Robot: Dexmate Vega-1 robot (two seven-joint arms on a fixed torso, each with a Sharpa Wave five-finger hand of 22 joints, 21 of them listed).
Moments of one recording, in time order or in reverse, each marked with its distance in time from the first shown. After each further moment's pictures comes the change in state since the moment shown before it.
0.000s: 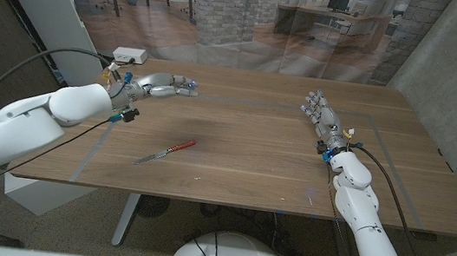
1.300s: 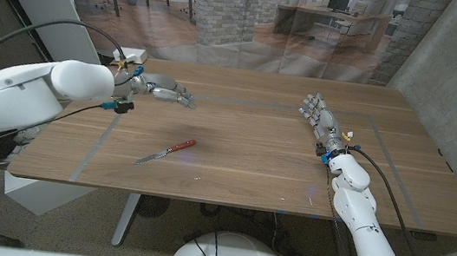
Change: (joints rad) left arm -0.123 0.193 0.058 -0.162 0.072 0.283 -0.186; left_hand -0.009 -0.012 -0.002 -0.013 0.000 0.085 0.009 0.008 0.005 0.094 -0.029 0.026 0.014 0.085 -0.041 0.030 0.023 0.057 -0.007 -0.007 0.005; right arm 0.017 0.010 0.007 0.059 0.020 0.028 0.034; right_hand -0.005 -0.005 0.008 0.000 0.000 0.009 -0.002 -0.002 0.000 0.011 0.011 0.000 0.000 0.002 0.002 0.000 0.000 0.000 0.000 0.000 0.000
